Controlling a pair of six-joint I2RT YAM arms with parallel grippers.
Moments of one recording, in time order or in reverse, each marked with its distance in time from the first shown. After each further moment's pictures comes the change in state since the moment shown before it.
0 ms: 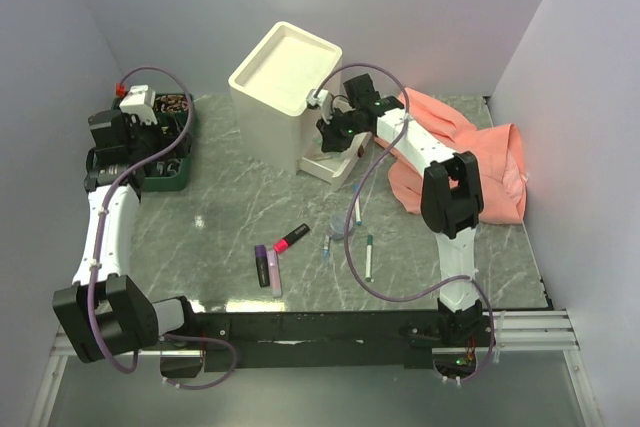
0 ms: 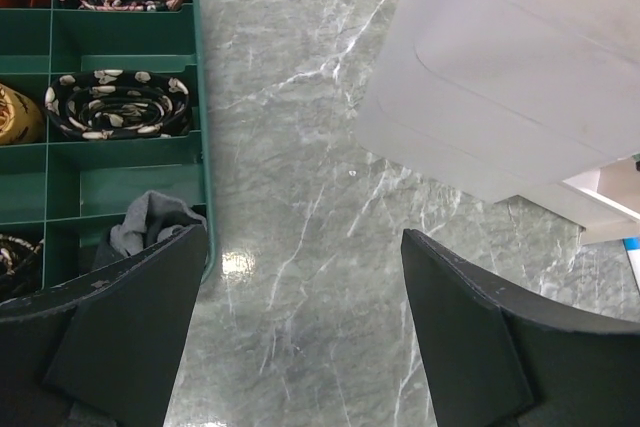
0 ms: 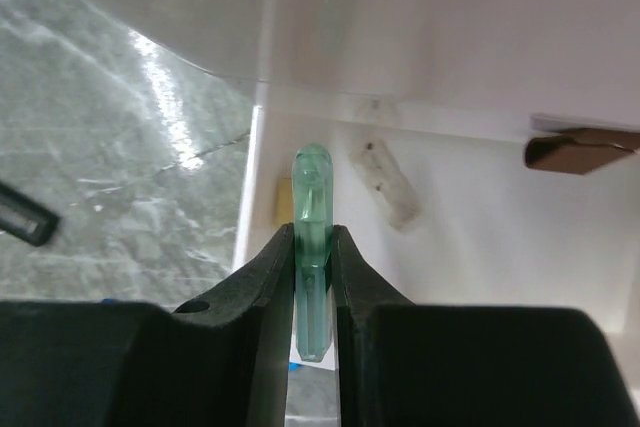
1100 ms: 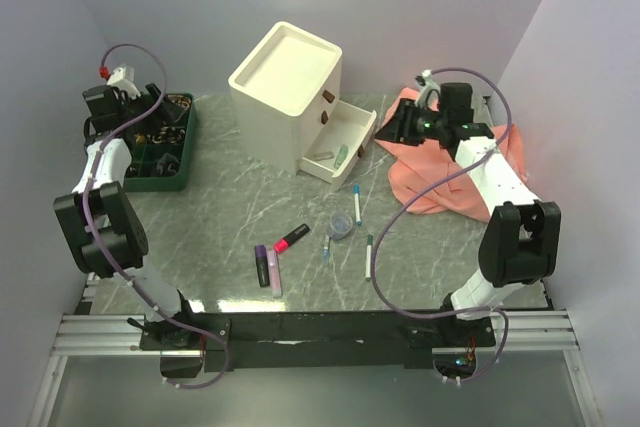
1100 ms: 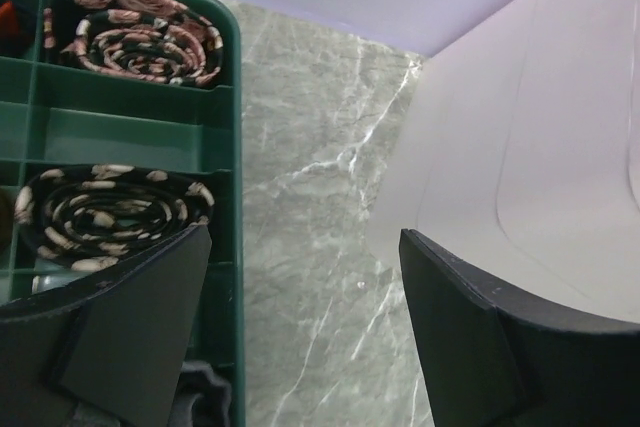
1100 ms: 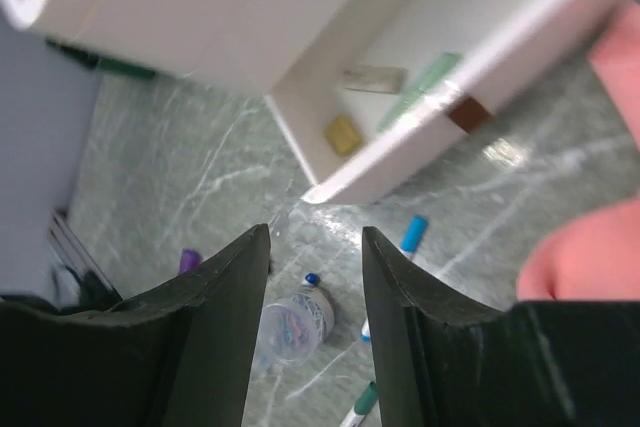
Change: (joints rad) left arm 0.094 0.505 0.272 0.233 0.138 -0.229; right arm -0.314 -0.531 -0.555 0.338 -0.103 0.859
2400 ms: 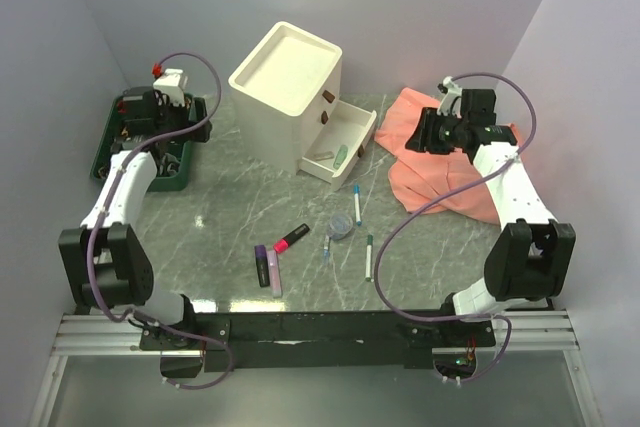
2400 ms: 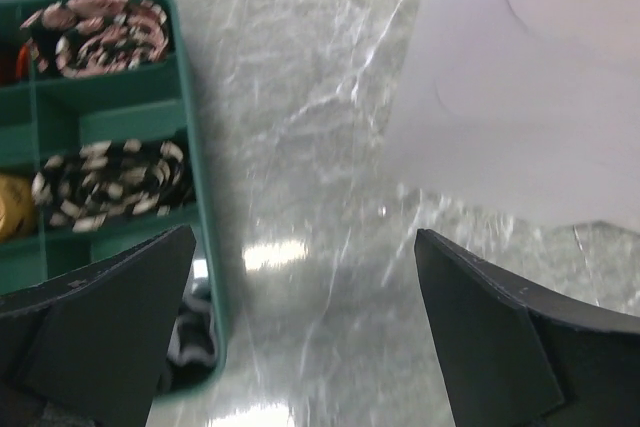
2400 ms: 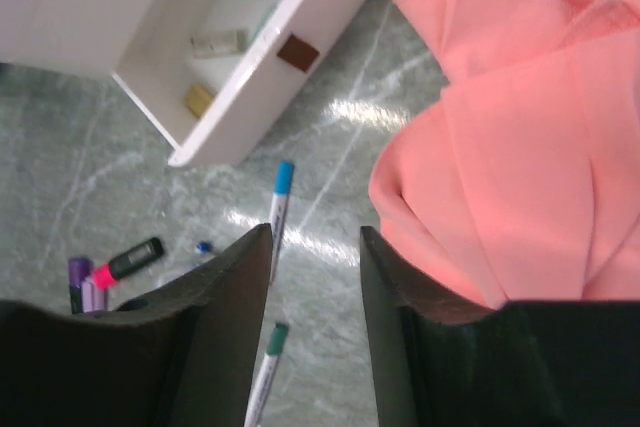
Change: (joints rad) left arm -0.241 -0.248 -0.102 -0.214 -0.288 0.346; right arm -0.131 -0.093 -0.011 -0.250 0.228 -0.179
